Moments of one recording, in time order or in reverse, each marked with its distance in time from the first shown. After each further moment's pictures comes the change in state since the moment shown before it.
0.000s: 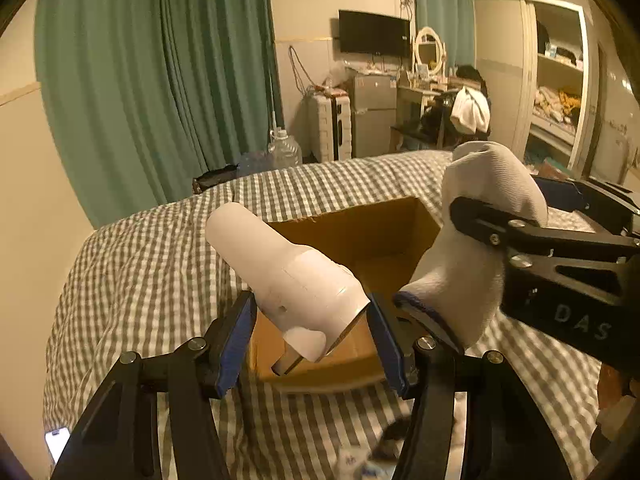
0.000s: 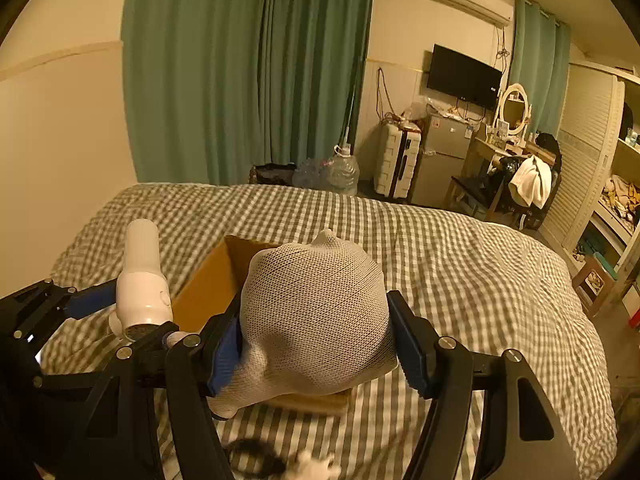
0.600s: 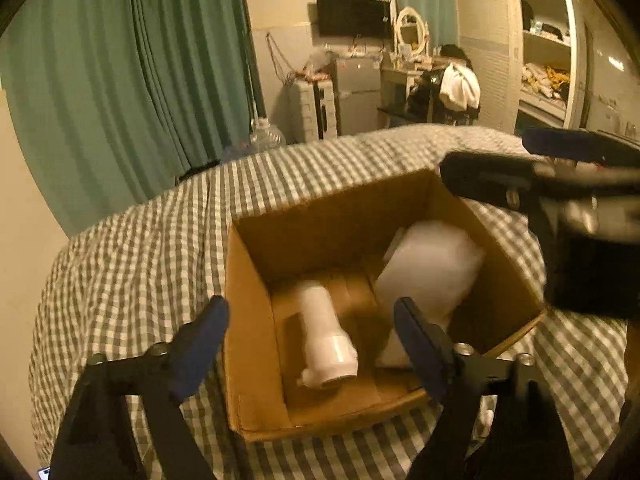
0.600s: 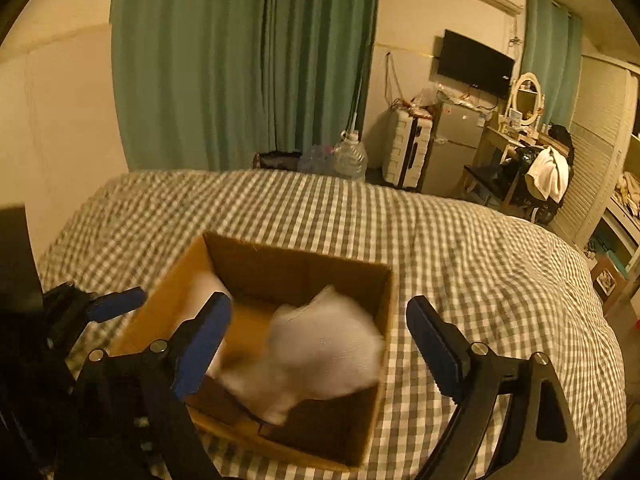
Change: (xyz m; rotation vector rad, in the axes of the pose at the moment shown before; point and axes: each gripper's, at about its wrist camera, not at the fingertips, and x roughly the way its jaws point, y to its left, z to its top) left arm 0.053 -0.006 -0.016 0.067 0.007 -0.030; right arm 0.067 -0.010 0.003 0.006 0.021 0.030
